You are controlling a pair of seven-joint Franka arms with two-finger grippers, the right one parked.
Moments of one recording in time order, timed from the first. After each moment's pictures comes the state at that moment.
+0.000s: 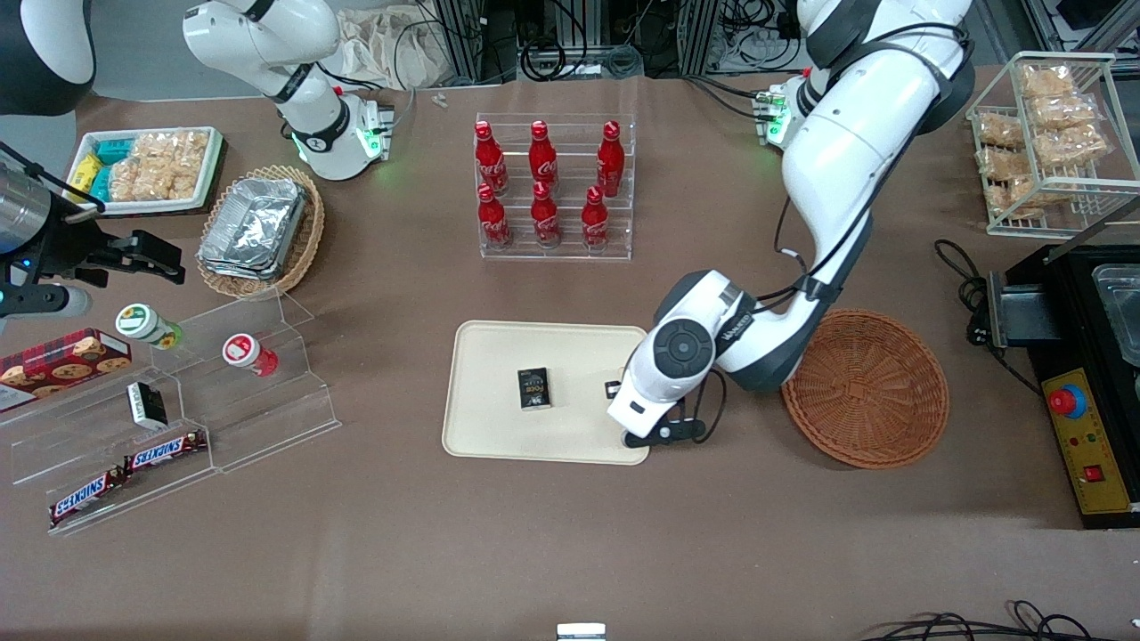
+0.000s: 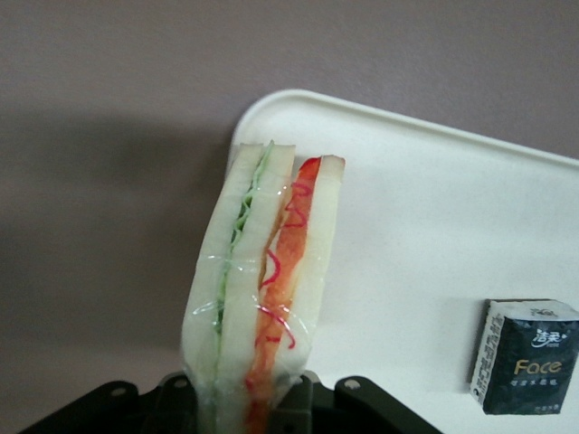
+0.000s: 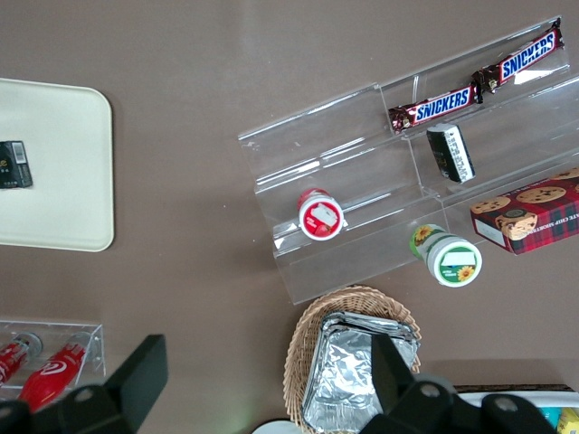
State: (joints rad) arm -0.26 0.88 -0.46 -1.33 0.28 2.12 -0.87
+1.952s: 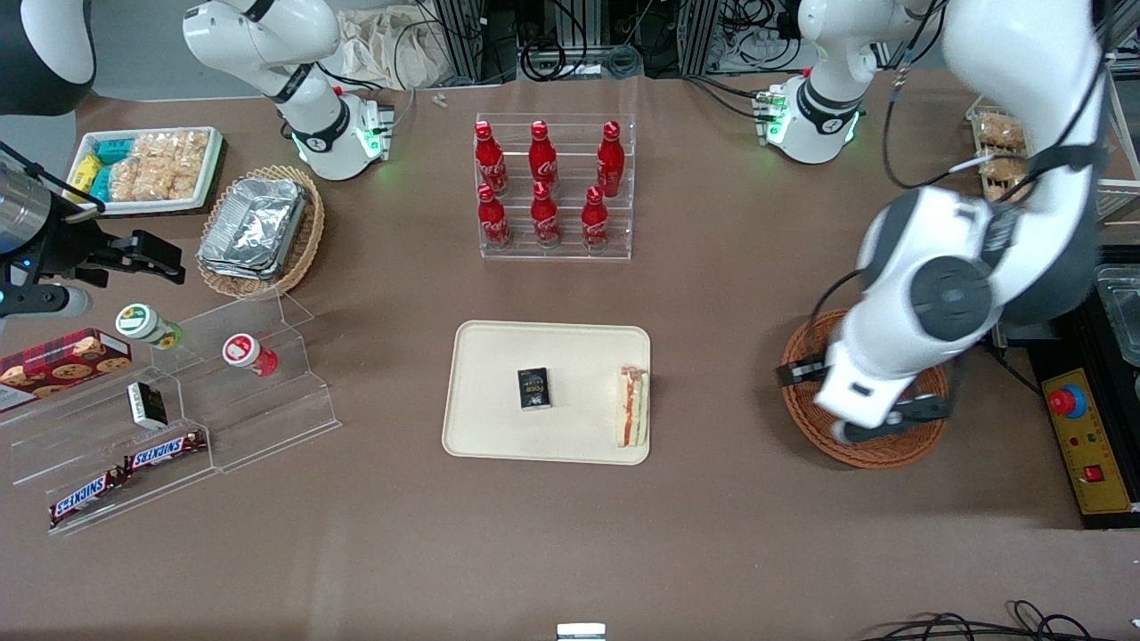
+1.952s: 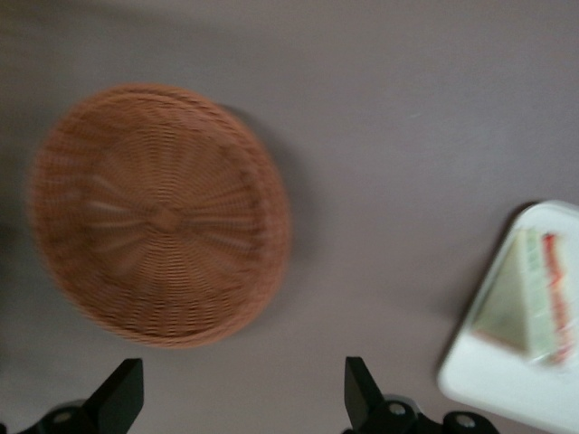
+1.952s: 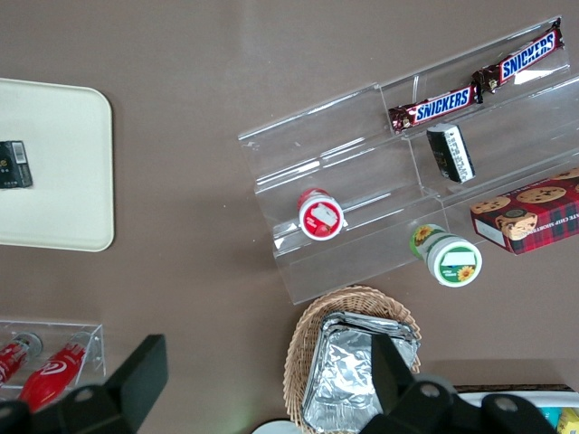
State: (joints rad) arm 0.15 0.36 -0.46 -1.53 0.21 1.76 -0.54
